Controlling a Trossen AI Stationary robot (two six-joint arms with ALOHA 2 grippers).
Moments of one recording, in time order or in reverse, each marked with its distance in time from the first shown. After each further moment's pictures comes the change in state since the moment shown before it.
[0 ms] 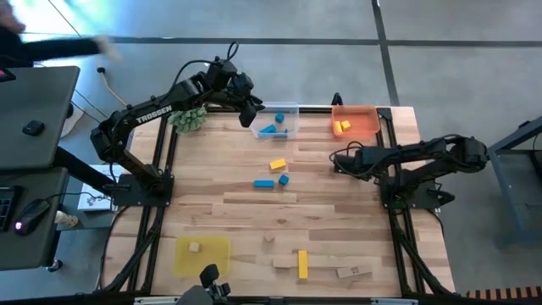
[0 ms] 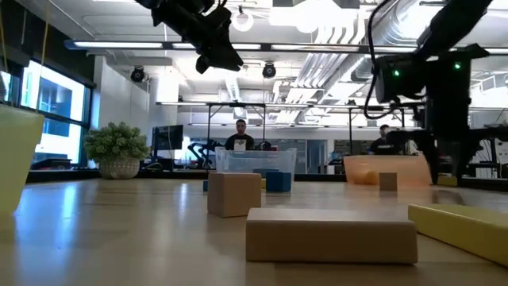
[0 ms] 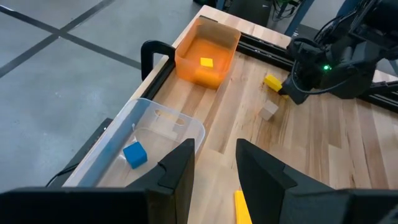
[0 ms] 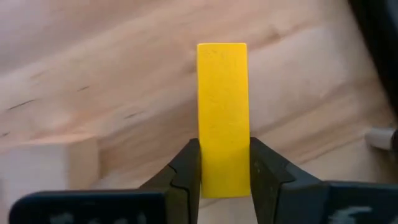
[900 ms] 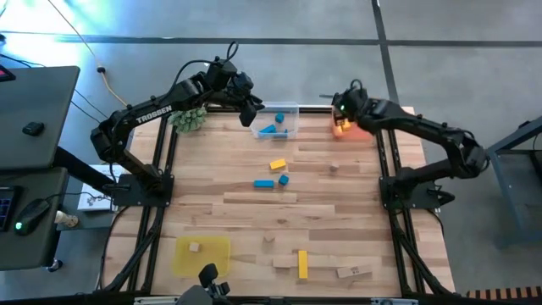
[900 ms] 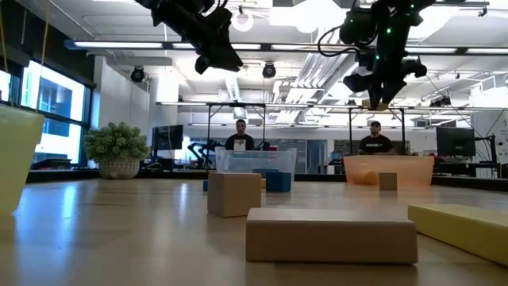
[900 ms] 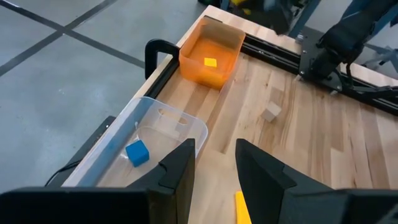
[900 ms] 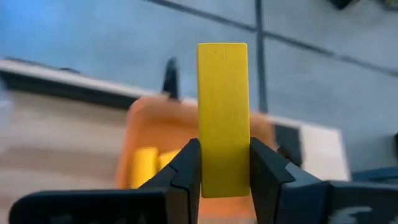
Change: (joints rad) left arm 0.001 0.000 0.000 0.000 -0.016 -0.021; right arm -0.433 -0.001 0.512 -0.018 0.389 -1.214
